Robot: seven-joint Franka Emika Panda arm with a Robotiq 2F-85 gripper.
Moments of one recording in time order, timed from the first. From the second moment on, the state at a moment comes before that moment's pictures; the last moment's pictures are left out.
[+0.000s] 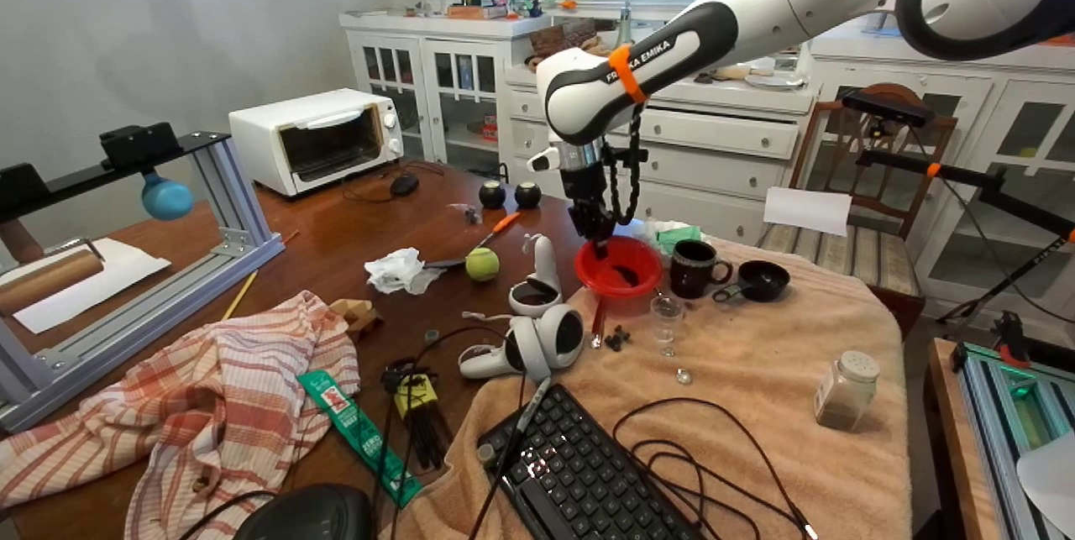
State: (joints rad) arm -0.20 0.83 0.06 -1.32 -0.08 1.84 -1.16
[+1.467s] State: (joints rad) arm -0.30 0.97 0.04 -1.01 0.07 1.58 -1.12
